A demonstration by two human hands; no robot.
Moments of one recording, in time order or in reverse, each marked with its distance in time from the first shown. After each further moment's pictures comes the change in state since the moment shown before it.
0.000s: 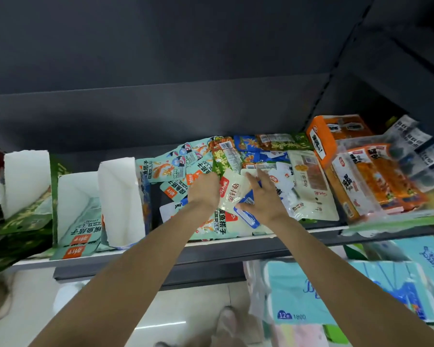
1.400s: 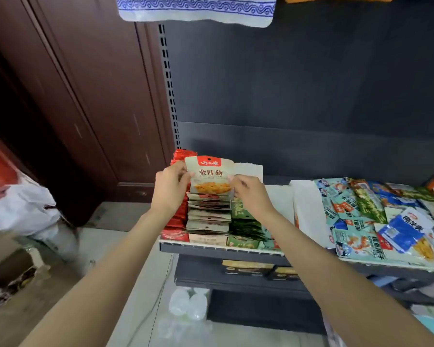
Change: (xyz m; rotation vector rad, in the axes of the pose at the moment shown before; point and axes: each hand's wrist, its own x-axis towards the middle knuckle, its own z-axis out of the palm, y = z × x) left_hand -0.145 -0.459 -0.195 -0.537 0.648 0.068; right_hand -0.049 -0.470 0.103 0.567 0.108 -0.309
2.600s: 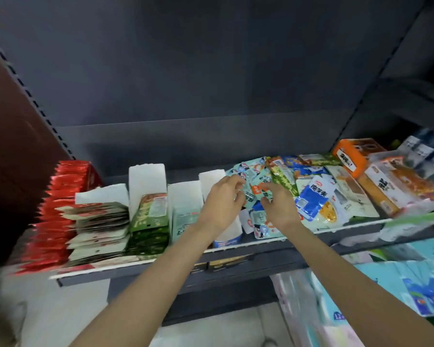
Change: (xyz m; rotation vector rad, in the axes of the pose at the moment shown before) left_hand -0.047 0.187 0.228 -0.149 -0.490 0.250; right_hand -0.060 0.173 -0.202 -0.415 0.289 0.279
